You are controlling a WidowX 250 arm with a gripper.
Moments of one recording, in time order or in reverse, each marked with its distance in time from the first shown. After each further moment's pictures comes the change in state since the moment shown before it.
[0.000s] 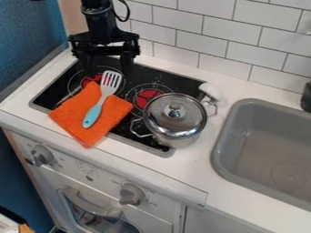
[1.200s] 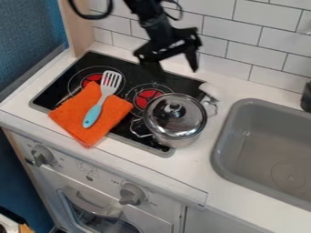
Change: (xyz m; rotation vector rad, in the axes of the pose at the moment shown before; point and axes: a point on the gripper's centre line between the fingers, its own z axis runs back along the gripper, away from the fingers) arm 0.019 -0.112 -0.020 -0.344 -0.078 0.105
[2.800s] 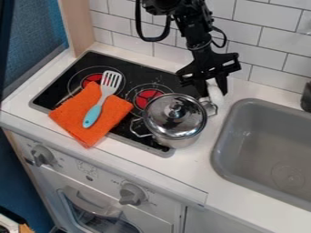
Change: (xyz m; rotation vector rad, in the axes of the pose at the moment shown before) arm 0.002 -0.033 -0.073 0.042 0.099 0.002
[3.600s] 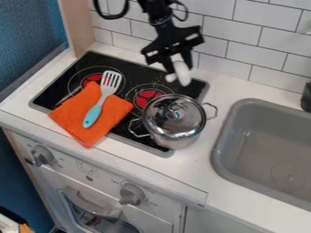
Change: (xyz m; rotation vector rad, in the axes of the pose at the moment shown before) arm 0.032 0.053 0.055 -0.001 -0.104 0.142
